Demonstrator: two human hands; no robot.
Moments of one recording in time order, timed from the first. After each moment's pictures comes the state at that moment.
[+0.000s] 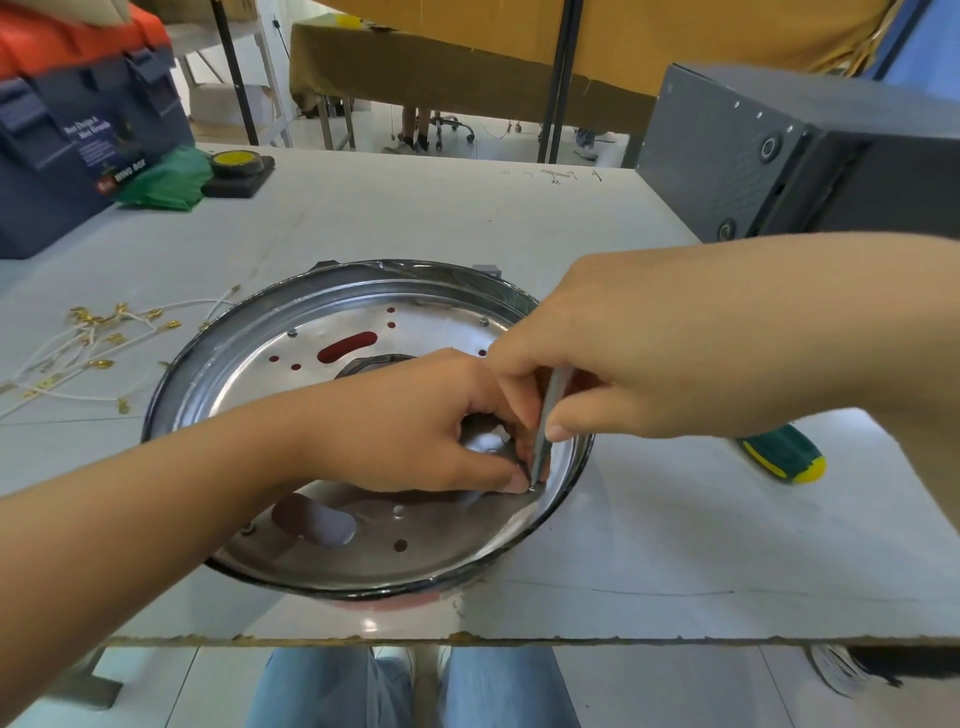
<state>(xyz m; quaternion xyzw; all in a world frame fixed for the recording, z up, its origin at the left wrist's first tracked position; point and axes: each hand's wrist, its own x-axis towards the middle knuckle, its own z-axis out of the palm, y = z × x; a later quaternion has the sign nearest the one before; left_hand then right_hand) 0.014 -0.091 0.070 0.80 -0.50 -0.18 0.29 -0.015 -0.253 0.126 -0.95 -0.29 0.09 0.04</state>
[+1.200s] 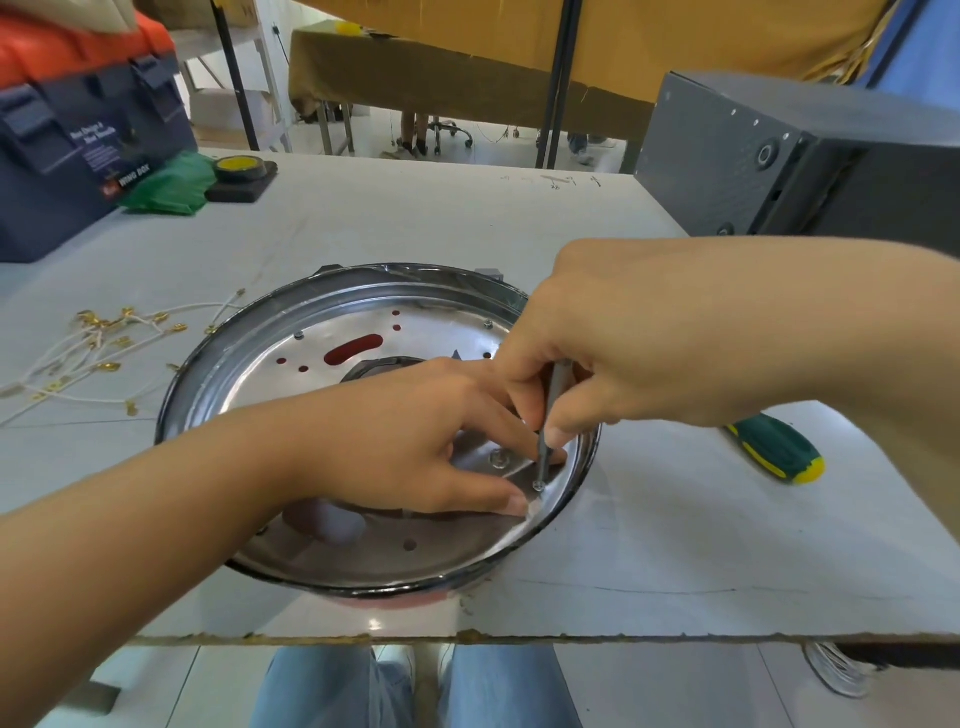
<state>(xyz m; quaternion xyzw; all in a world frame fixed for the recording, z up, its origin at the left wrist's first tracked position) 0.012 -0.083 0.066 0.79 -0.56 -0.10 0.22 -0.021 -0.244 0.135 -0.96 -0.27 0.10 0.03</state>
